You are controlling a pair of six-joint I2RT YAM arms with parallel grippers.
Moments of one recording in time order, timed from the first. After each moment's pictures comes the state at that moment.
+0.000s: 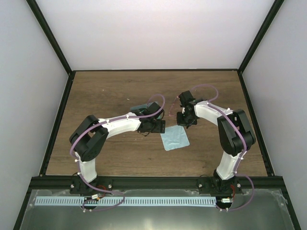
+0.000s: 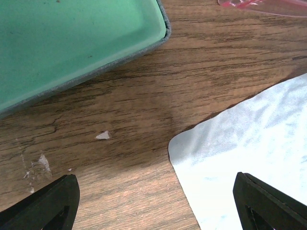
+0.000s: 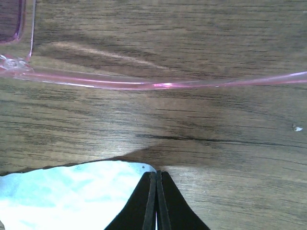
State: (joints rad) left arm -0.82 1.86 1.22 -0.48 -0.01 -0.70; right arm 0.41 1.79 1.13 -0.67 -0.07 0.39
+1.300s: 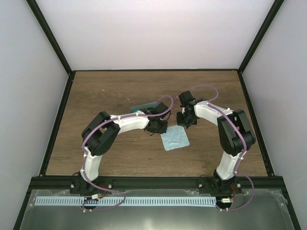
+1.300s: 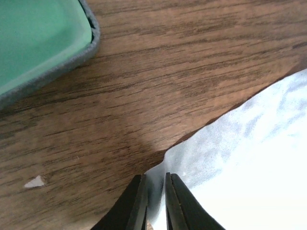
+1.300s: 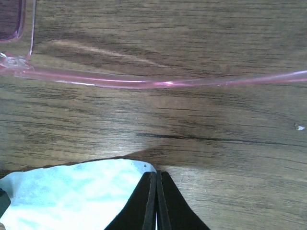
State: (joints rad) left arm -0.84 2.02 1.35 -0.50 0.04 -0.63; right arm 0.41 1.79 1.13 -0.67 -0.07 0.39
